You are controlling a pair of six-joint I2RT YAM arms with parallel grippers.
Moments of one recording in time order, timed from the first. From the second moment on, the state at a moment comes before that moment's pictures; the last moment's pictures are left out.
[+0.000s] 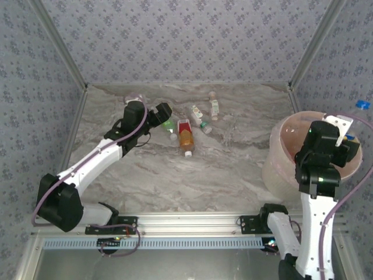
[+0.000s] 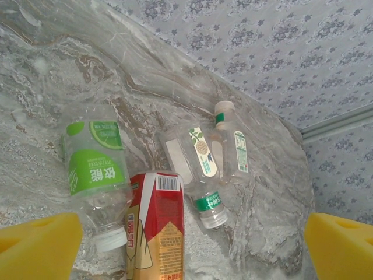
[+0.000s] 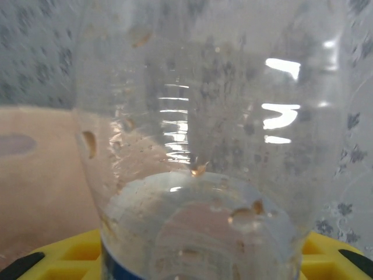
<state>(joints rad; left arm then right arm) -0.50 1.33 1.00 -0.13 -0.02 -0.86 -0.16 0.73 1.14 -0.84 0.88 -0.16</state>
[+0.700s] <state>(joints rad) -0.50 1.35 1.02 -0.15 -0.01 -0.88 -0.29 0.72 1.01 -0.74 0.71 -0.19</state>
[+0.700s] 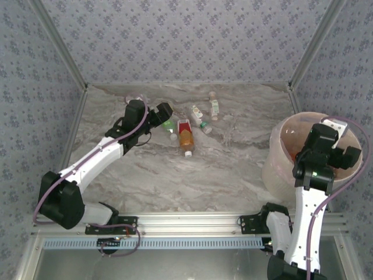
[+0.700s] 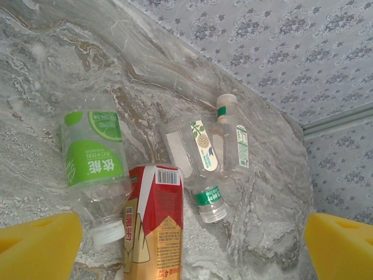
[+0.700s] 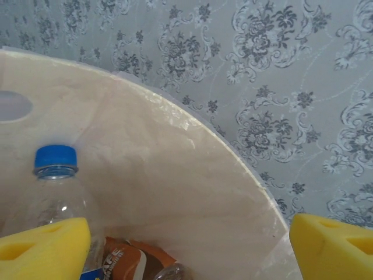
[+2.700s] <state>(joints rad) -0.41 1.36 0.89 -0.25 -0.02 -0.93 0.70 1.75 1.30 -0.33 0.19 0.38</state>
